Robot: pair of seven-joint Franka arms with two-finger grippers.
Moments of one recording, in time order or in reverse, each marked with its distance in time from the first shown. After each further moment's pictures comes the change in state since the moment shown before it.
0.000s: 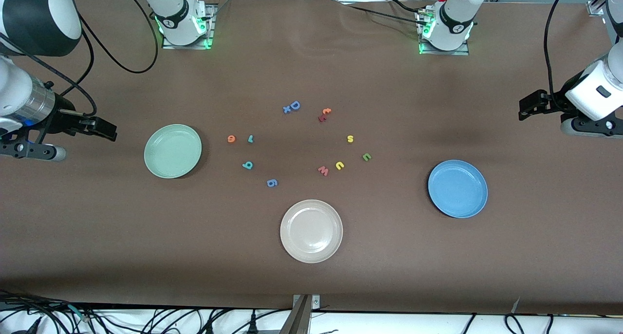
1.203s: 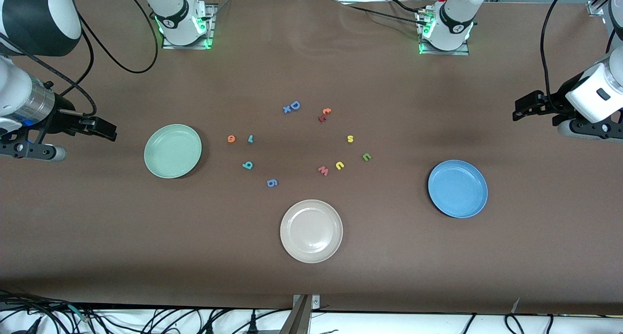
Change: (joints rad) left arm 0.022 0.011 -0.007 0.000 -0.074 0.000 0.035; right arm 0.000 0.000 0.000 0.000 0.000 0.000 0.001
